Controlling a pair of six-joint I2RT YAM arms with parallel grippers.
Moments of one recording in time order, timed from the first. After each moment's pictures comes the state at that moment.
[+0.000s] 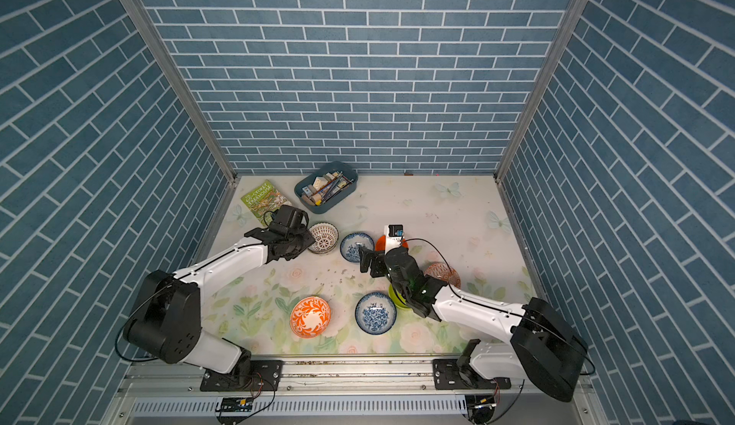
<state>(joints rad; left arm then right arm) -0.40 1.50 0.97 -0.41 -0.11 -0.99 0.93 1.26 0.59 0.28 0.29 0.58</state>
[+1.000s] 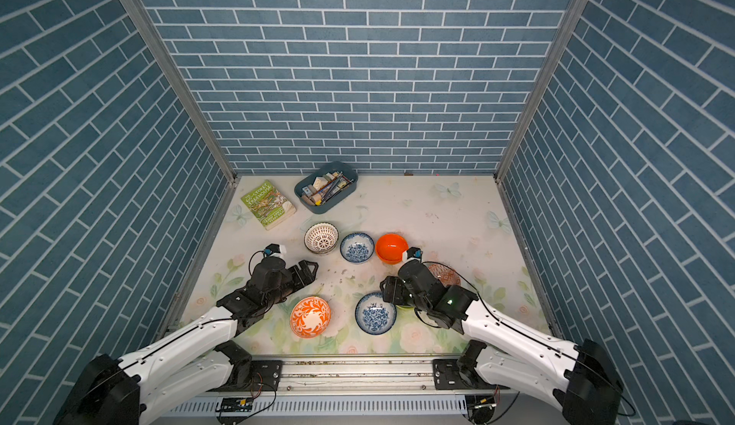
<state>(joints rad) -0.54 0.96 0.35 -0.02 -0.05 -0.90 0.94 0.94 0.58 -0.45 0.07 0.88</state>
